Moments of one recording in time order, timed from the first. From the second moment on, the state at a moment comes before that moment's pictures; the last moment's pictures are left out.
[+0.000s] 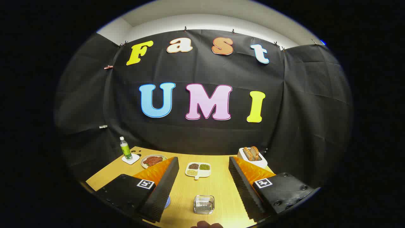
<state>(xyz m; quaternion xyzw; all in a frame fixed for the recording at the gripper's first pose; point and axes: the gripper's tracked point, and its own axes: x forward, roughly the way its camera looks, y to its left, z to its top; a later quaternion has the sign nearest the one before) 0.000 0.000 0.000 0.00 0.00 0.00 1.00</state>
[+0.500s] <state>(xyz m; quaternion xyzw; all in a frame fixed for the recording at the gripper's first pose) 0.005 0.002 -0.007 0.00 0.01 0.01 1.00</state>
